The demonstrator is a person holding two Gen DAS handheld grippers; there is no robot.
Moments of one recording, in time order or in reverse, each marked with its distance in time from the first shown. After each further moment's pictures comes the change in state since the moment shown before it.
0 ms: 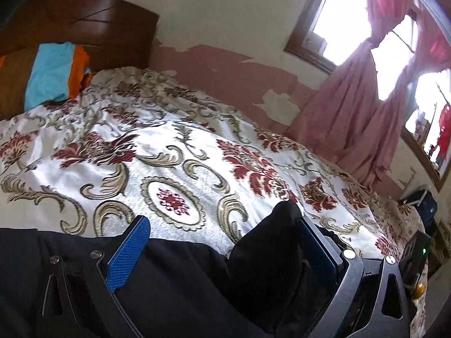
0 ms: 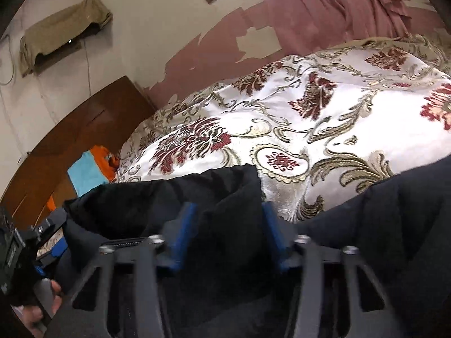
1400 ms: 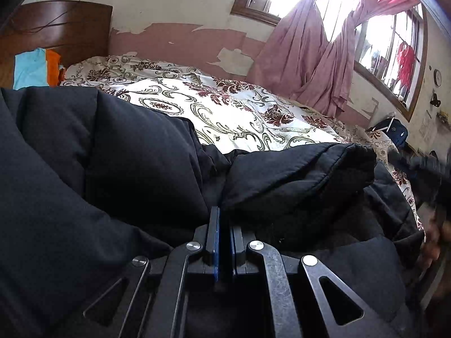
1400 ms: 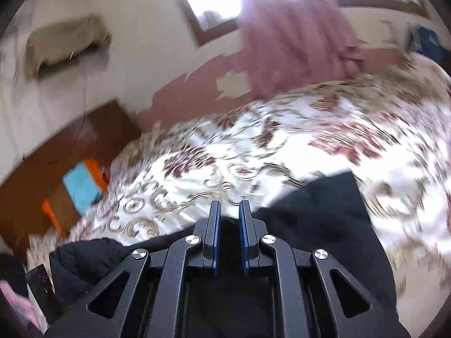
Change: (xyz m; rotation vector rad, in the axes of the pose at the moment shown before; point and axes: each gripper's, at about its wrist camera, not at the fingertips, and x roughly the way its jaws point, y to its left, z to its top) left arm -0.107 0.007 -0.102 0.208 0.181 -0.115; right arm -0.177 0.040 -0.031 -0.069 -0.107 -0.163
